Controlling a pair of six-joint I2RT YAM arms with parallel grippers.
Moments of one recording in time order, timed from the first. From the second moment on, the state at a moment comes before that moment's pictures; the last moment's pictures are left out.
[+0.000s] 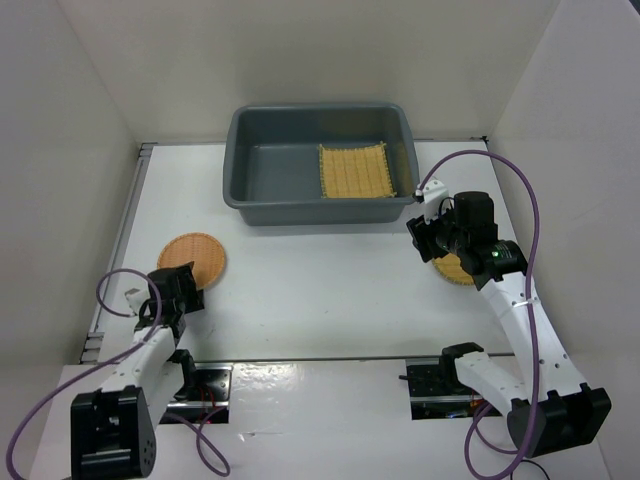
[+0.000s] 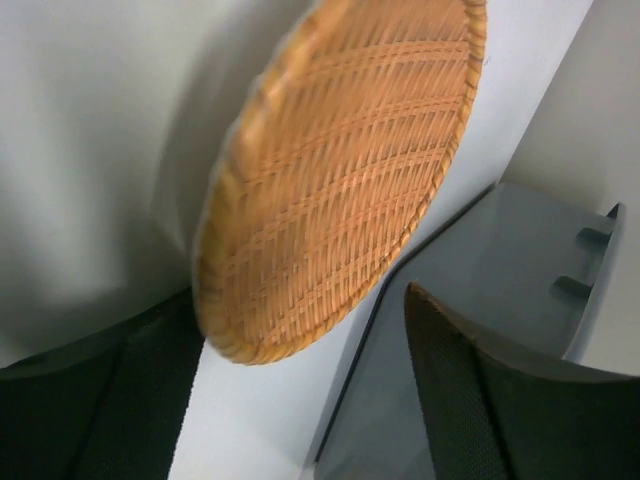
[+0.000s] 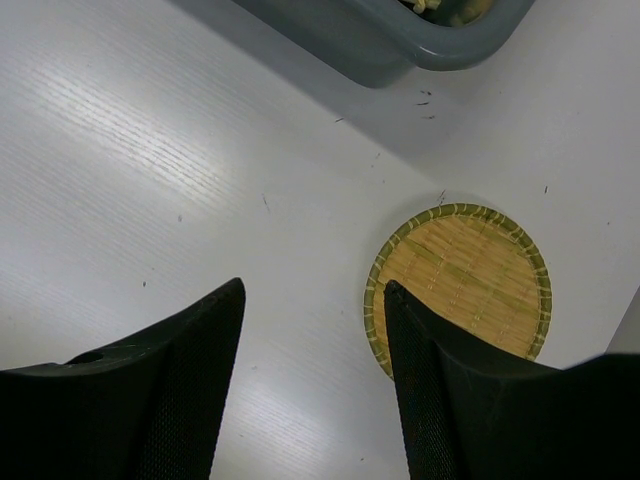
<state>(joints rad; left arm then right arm) 0.15 0.80 0.12 -0.01 -0.15 -1.70 0.17 0.95 0.96 -0.67 -0.17 -0.37</state>
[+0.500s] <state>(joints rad) 0.15 1.12 0.22 0.18 -0.11 -1.65 0.17 0.95 0.96 -0.67 -0.17 -0.37</state>
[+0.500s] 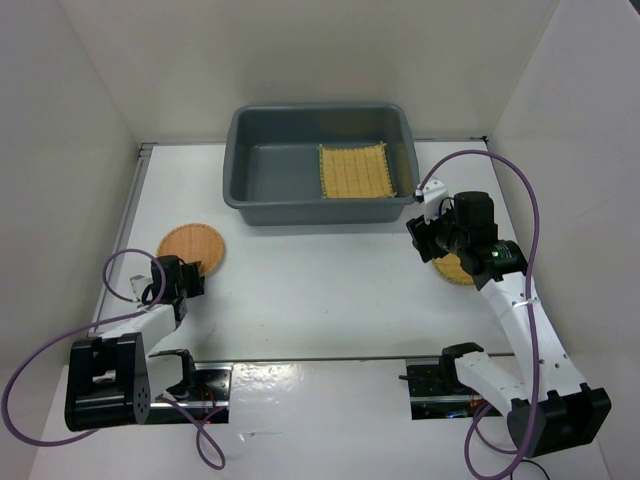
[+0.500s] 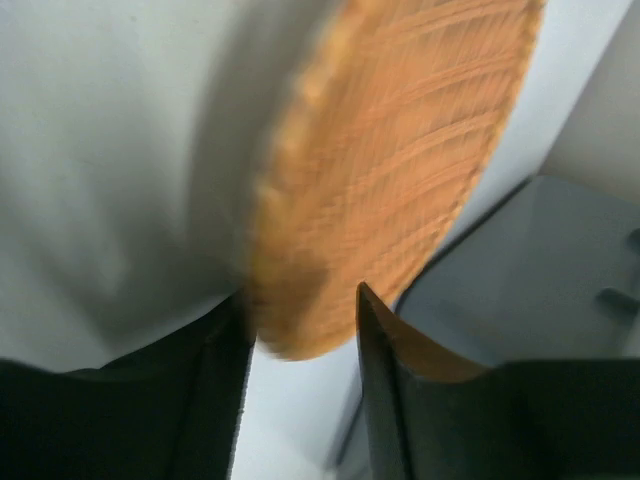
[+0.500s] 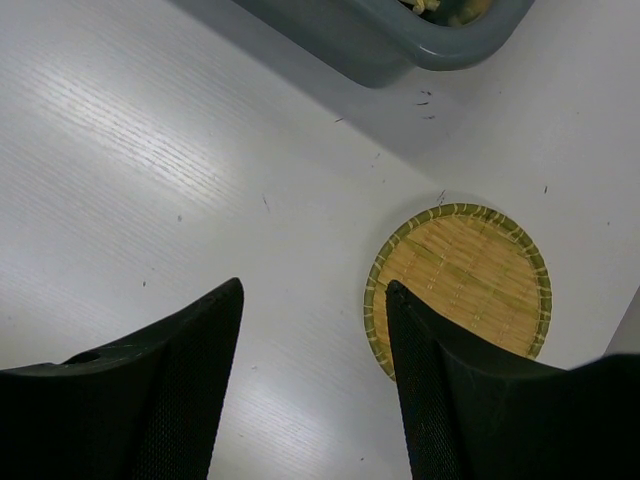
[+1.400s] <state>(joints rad) 0.15 0.84 0.56 -0.23 -0.13 -1.39 0.17 0.96 0.96 -0.67 -0.17 -0.37</state>
